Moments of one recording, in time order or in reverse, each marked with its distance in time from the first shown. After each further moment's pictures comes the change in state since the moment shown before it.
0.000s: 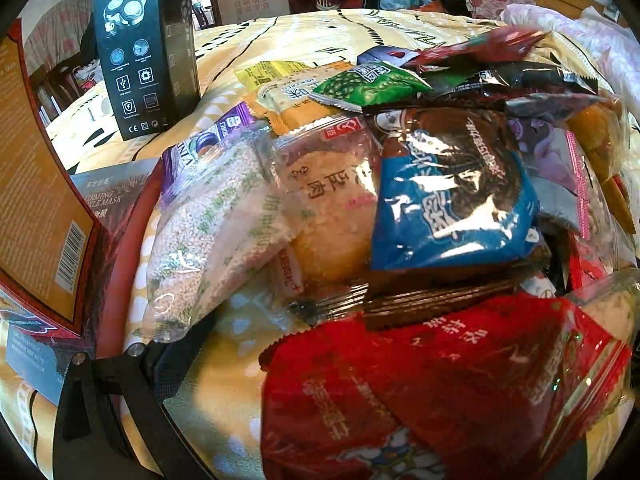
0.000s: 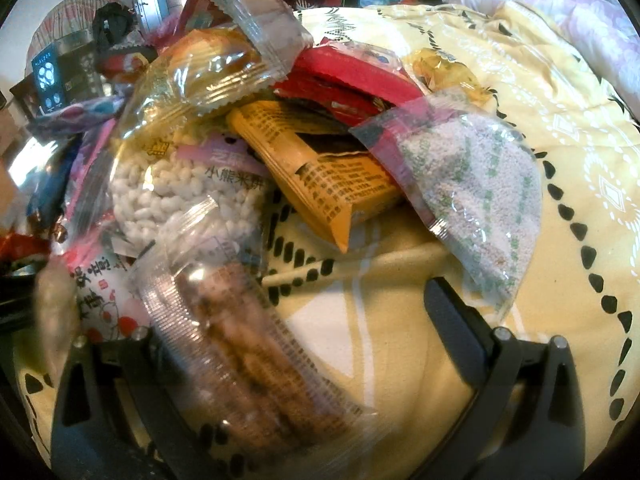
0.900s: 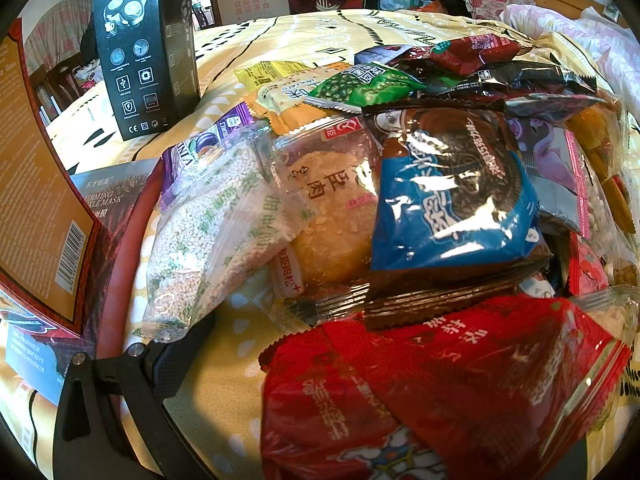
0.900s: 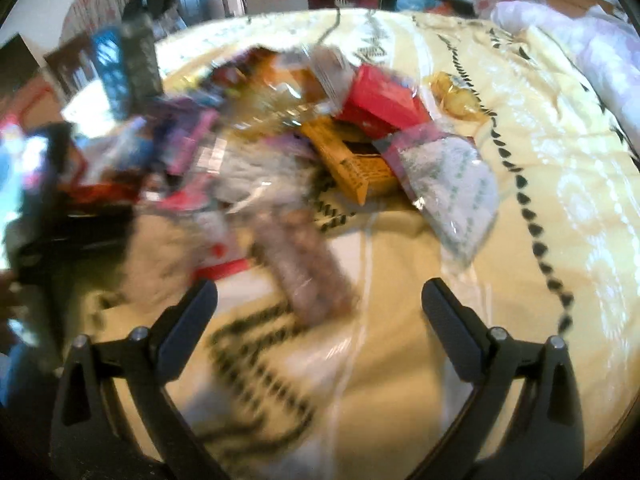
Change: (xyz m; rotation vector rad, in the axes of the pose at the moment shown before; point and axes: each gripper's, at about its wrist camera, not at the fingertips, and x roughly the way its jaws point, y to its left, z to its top) left arm -0.001 0.001 0.000 0.000 0.000 0.000; right arm -0.085 0.010 -0.022 -0.094 0.033 0.082
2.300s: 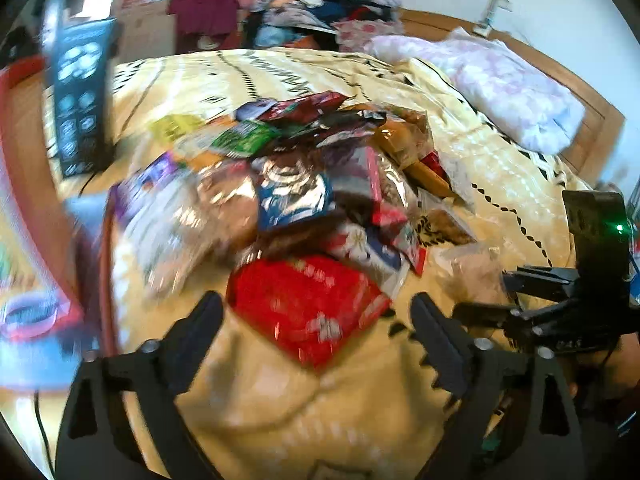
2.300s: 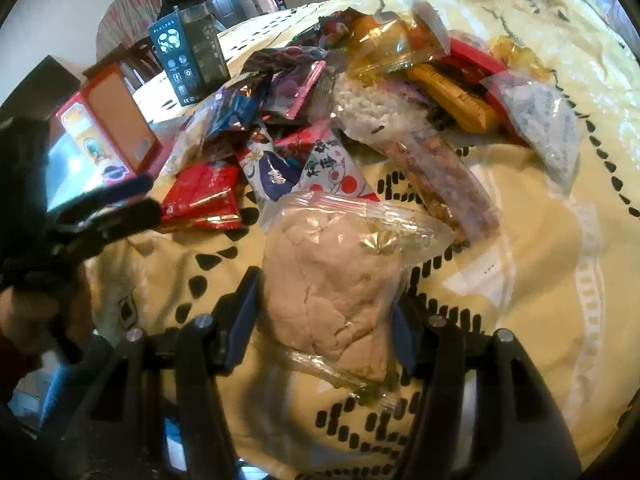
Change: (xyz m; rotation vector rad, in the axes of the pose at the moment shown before) left arm -0.078 0.043 -0.022 0.176 -0.113 -0.504; right arm 0.011 0.045 -0.025 0.054 0.053 0.233
